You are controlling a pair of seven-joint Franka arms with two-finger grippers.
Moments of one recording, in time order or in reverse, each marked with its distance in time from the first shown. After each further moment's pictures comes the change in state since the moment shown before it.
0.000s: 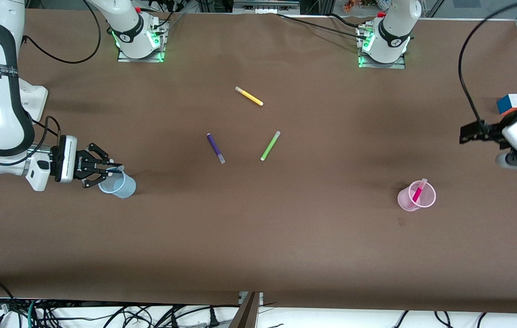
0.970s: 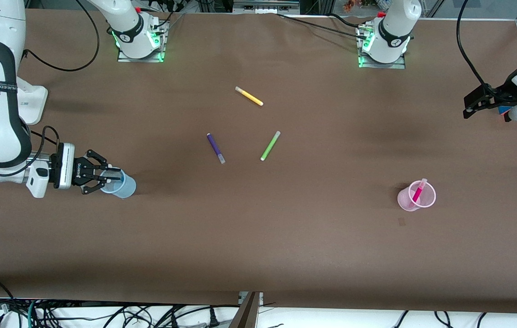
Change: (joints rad) left arm -0.292 -0.292 0.366 -0.362 -0.079 0.227 -0.011; right arm -0.036 0.079 0.001 0.053 0.032 -0.025 -0.054
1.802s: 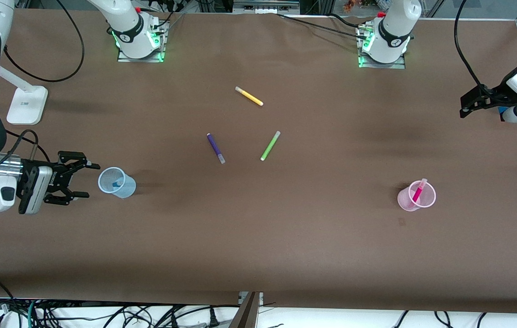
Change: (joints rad) left arm 0.000 0.008 -0.005 -0.001 0.000 -0.020 0.000; right arm -0.003 -0.003 0.006 0.263 -0.187 -0.109 0.964
